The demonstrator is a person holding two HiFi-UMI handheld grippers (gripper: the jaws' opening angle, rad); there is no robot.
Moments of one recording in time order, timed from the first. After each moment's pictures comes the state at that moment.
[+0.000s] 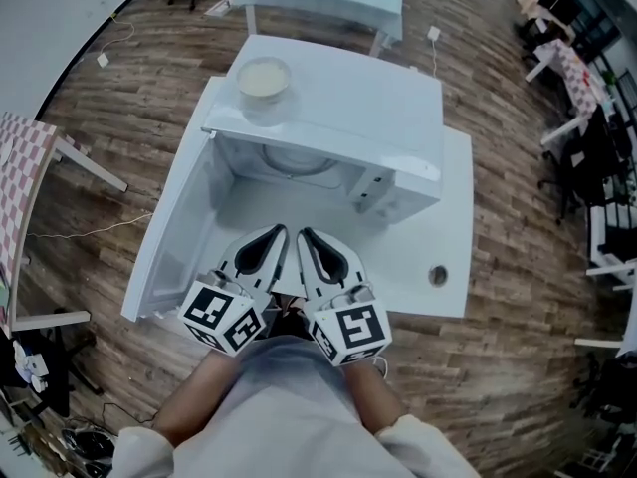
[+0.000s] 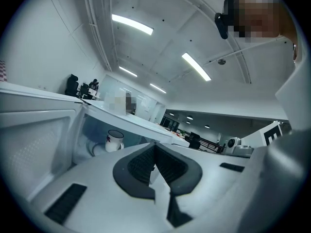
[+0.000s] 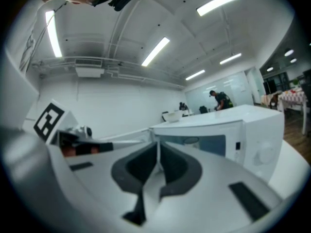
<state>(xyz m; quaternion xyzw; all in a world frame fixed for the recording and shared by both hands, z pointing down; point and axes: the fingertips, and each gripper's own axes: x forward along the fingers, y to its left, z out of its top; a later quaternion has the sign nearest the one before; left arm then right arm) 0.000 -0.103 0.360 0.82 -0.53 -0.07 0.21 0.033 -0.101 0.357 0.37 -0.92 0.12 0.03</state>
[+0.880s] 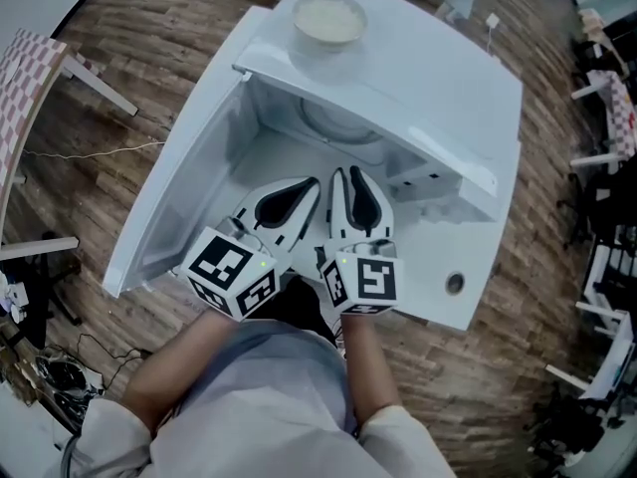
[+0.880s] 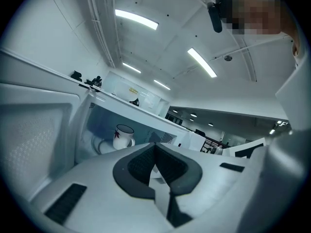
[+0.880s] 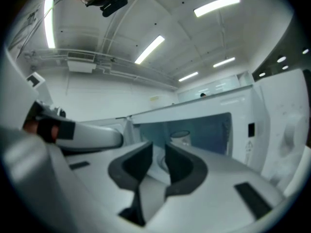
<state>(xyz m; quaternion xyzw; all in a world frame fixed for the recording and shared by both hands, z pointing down) -0.021 -0.154 0.399 0.81 -0.54 -0.05 0.22 0.013 -0.189 0.425 0.42 -0.90 0.12 0.03</state>
